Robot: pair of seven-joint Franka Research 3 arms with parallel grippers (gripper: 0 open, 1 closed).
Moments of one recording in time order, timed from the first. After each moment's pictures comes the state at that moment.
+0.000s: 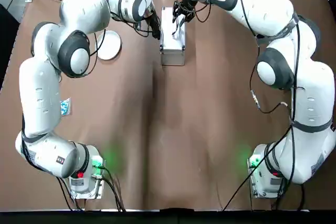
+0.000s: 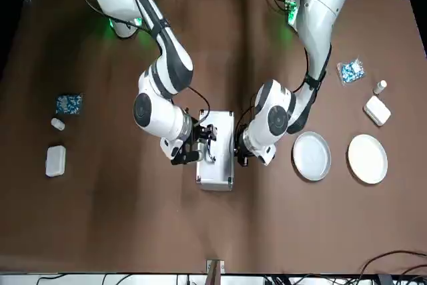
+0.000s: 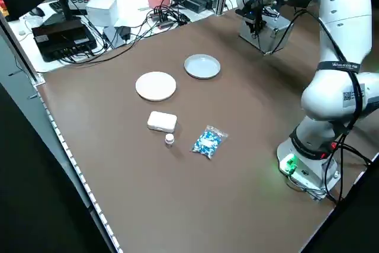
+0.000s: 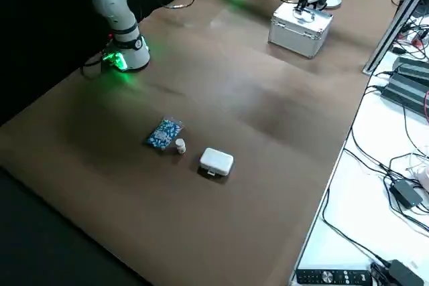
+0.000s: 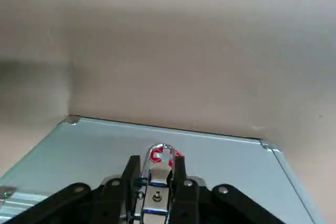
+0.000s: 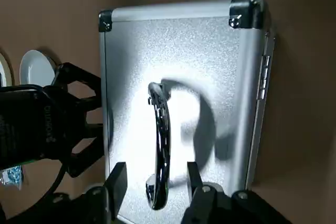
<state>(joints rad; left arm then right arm) -0.38 0.72 -0.22 -1.53 -0.20 2.34 -2.03 0.62 0.67 -0.06 -1.35 0.62 2.16 0.22</state>
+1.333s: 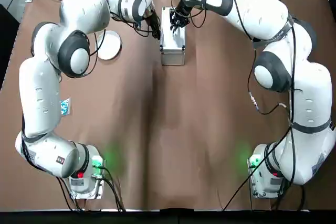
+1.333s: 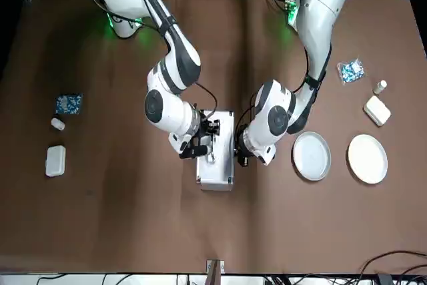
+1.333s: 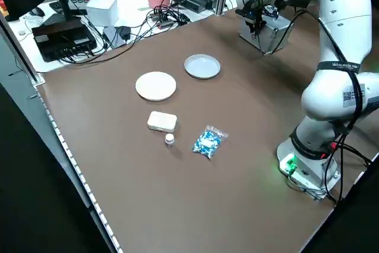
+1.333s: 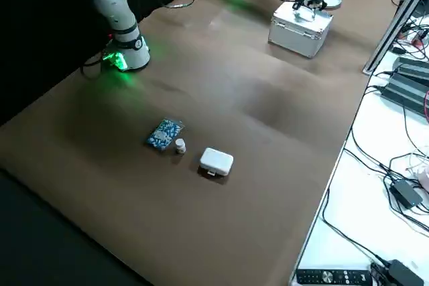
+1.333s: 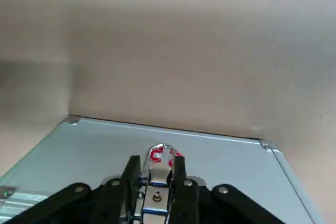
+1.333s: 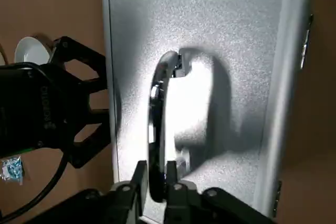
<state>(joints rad) -0.37 0.72 -0.22 -1.53 -0.19 2.34 -2.03 0.66 0.69 -0.06 -1.35 0.62 2.16 0.27</state>
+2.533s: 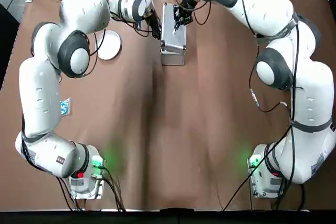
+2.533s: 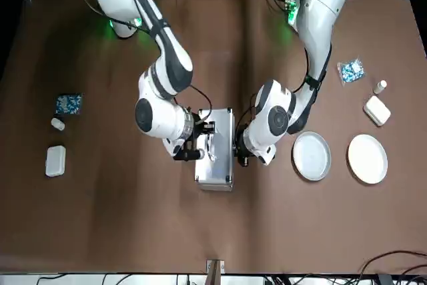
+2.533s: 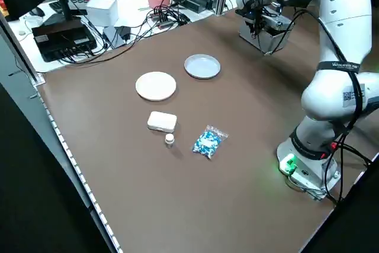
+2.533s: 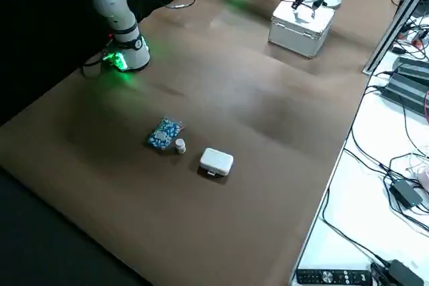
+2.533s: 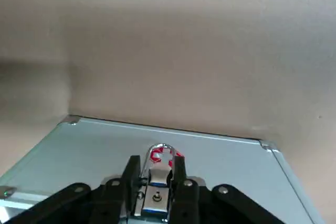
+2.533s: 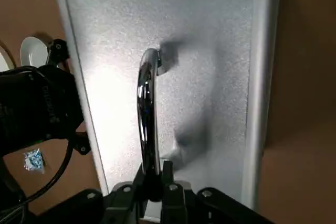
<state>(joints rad) -0.37 0.72 -0.22 -1.53 -0.20 2.34 -2.03 0.61 0.68 -0.07 -1.32 0.69 2.02 0.30</state>
